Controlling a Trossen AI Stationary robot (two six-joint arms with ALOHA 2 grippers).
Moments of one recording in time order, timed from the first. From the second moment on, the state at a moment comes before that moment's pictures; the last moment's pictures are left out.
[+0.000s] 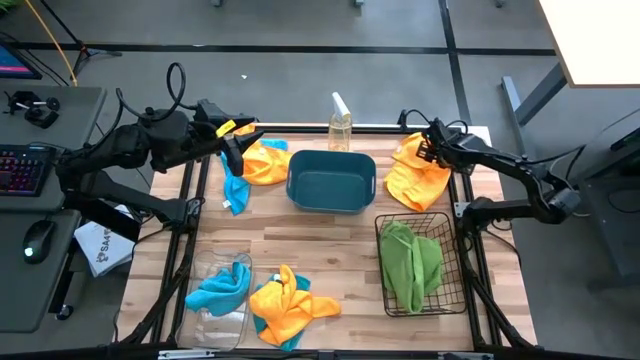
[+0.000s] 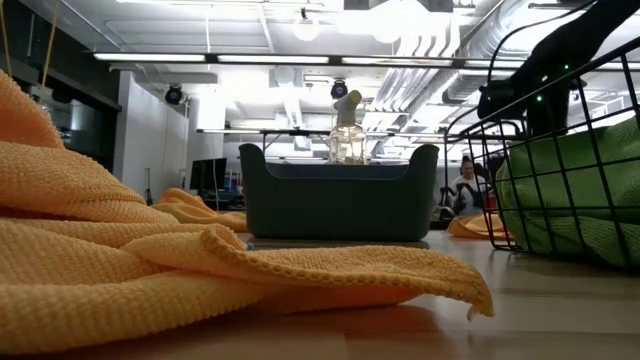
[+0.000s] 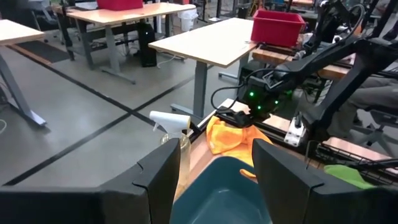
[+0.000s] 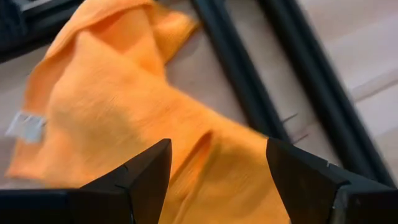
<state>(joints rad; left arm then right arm) 0.01 1.07 1.50 -0.70 -0.56 -0.20 -0.95 1.20 0.64 -0.72 0.40 0.97</state>
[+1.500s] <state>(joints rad) 0.01 1.00 1.50 -0.76 -0.73 -0.05 -0.37 0.85 1.25 -0.23 0.23 0.58</state>
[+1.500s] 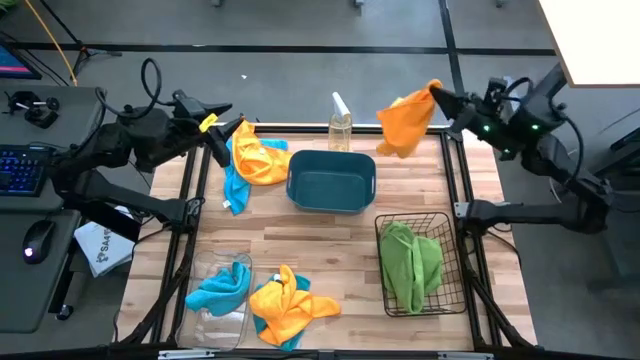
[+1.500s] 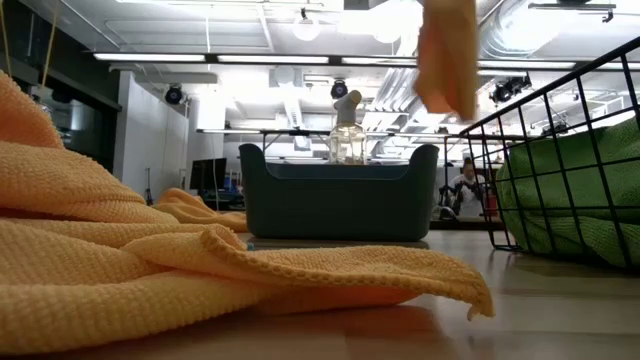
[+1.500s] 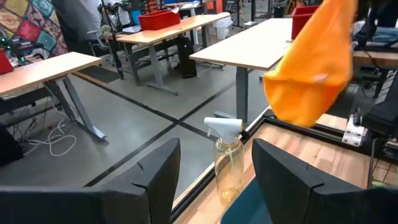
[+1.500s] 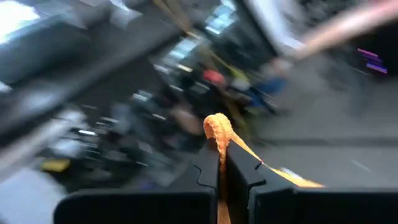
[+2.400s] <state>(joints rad) 0.01 1.02 1.50 -0.78 -0.73 -0.05 -0.17 1.37 1.27 -0.03 0.17 0.50</state>
